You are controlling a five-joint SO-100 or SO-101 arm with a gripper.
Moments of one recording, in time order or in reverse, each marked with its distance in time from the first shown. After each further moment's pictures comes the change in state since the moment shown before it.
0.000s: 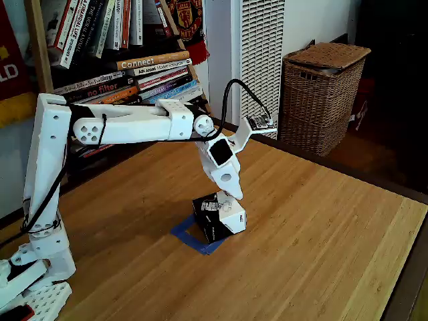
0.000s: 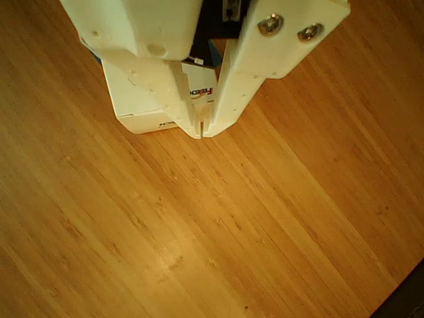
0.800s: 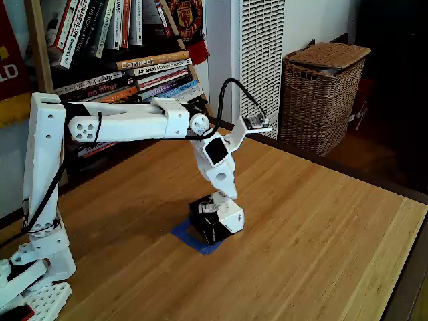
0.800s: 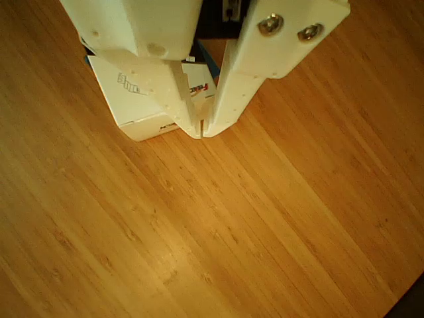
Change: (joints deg) arm -1.0 2.1 2.8 0.5 0.5
